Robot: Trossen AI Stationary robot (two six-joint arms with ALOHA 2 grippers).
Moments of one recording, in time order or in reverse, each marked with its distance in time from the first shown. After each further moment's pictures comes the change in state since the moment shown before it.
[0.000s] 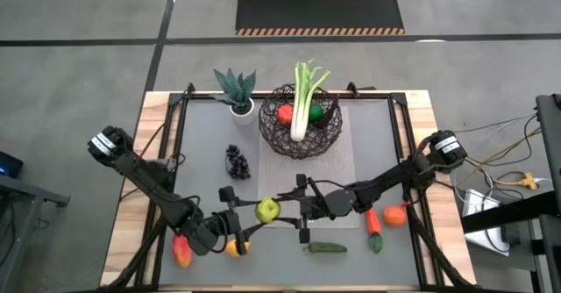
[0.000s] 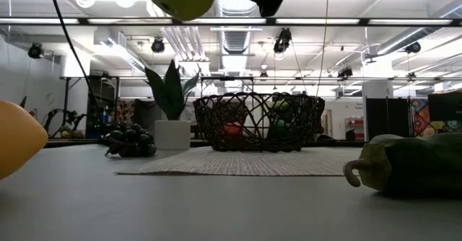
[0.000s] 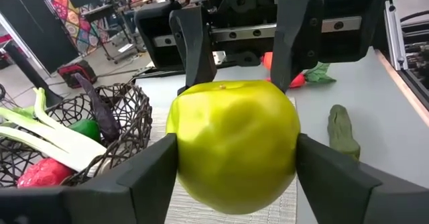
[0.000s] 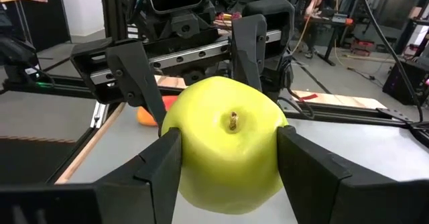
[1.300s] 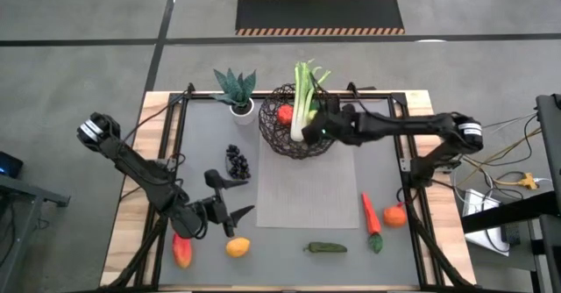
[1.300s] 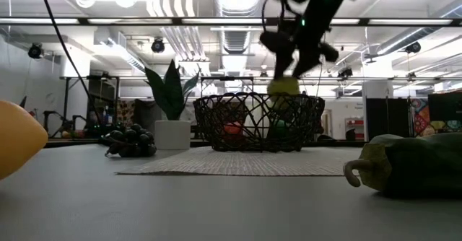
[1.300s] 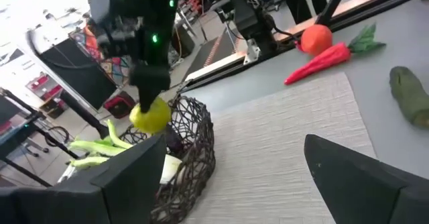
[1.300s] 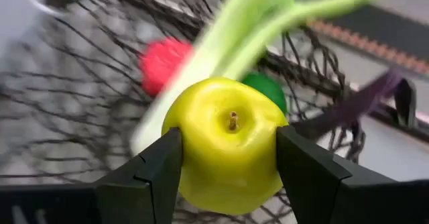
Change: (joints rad) left arm 0.001 -0.234 -0.124 -0.085 -0.055 0.291; right arm -0.578 -0.237 0.203 -1.284 0.242 0.705
